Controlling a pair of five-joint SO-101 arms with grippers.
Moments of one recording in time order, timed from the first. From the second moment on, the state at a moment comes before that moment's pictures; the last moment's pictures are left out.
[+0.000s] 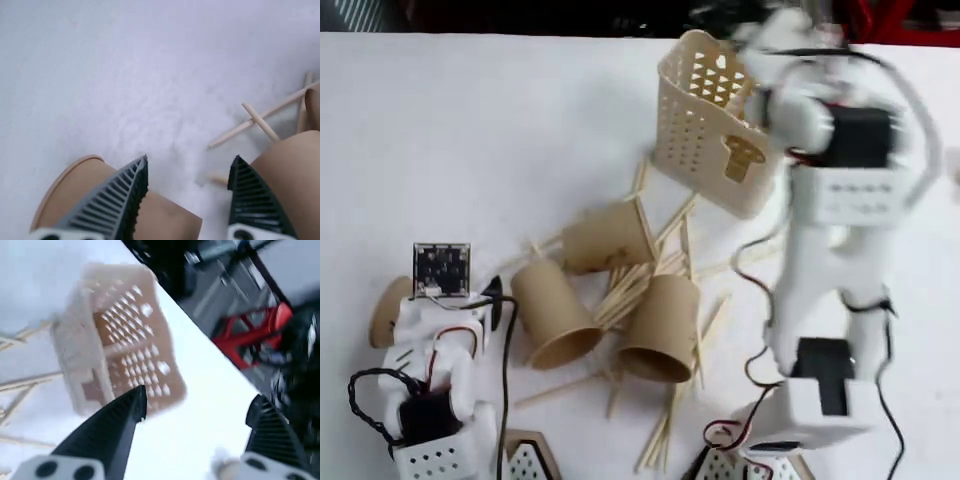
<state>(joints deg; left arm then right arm) -20.4 -104.0 90.6 61.2 -15.2 0.9 1.2 -43.5 89.5 44.1</state>
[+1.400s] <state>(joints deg) -20.4 -104.0 90.7 61.2 -15.2 48.6 55.2 -43.5 30.8 35.8</state>
